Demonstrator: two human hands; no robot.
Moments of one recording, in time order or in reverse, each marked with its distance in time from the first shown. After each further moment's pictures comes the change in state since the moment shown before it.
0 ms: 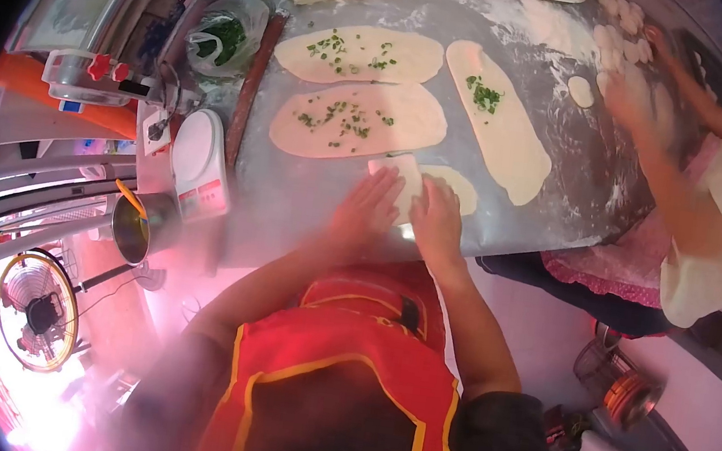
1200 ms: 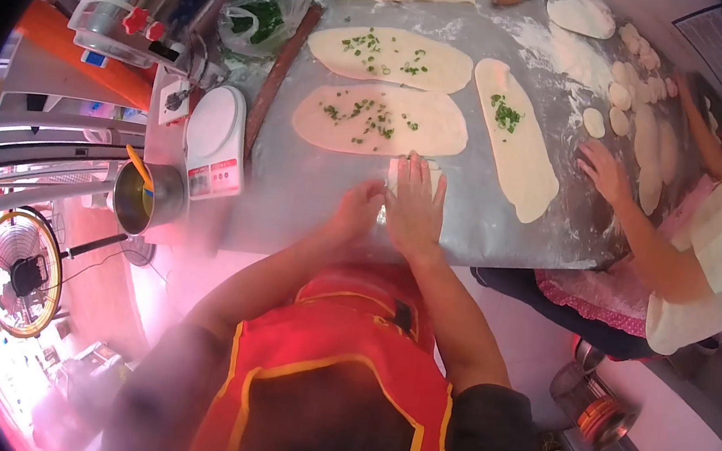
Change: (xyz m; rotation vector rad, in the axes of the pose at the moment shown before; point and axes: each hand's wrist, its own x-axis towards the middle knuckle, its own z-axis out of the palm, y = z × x) left_hand -0.018 -0.017 0.017 -0.766 0.064 -0.876; right_hand 0.011 -0.031 0.048 -0.503 -0.135 -0.265
